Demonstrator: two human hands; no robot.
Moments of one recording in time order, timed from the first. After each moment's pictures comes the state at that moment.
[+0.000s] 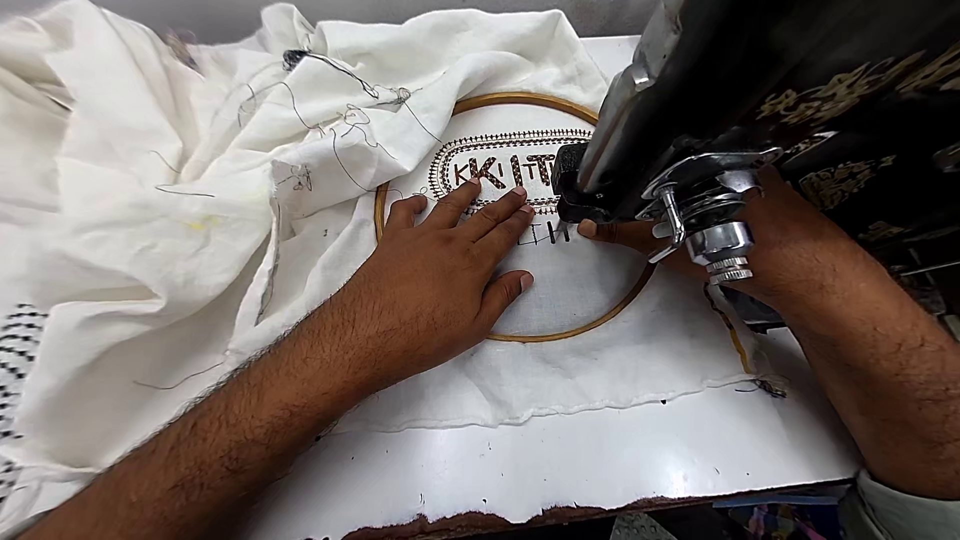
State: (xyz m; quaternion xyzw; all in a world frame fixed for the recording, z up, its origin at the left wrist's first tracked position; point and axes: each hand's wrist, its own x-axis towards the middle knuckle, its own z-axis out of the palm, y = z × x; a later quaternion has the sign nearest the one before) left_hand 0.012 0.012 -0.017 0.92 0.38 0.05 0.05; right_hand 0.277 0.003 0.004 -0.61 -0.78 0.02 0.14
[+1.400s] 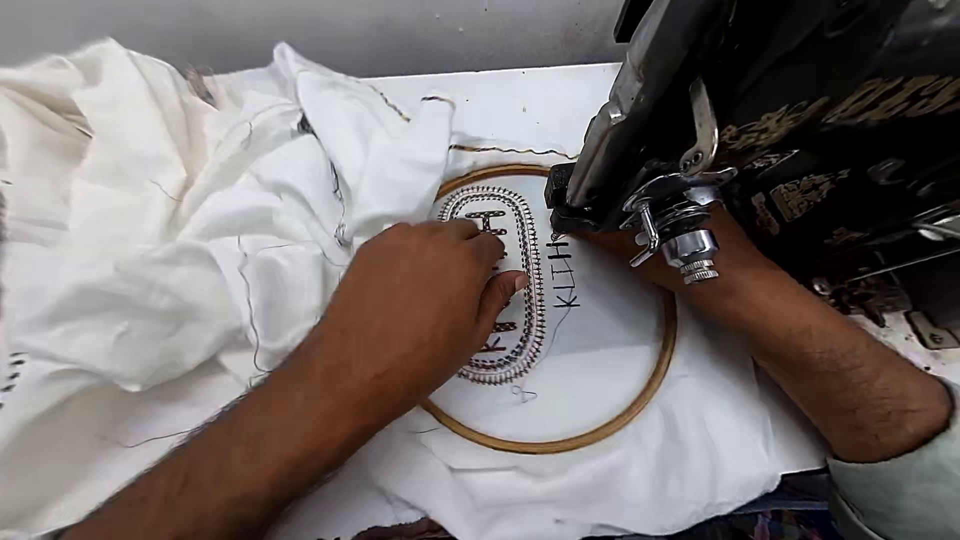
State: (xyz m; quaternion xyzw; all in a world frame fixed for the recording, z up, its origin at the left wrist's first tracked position) left_hand 0.011 -0.008 0.012 0.91 0.41 0.09 0.00; right_hand 0.270 0.000 -0.017 -0.56 -0.79 -0.01 0.25
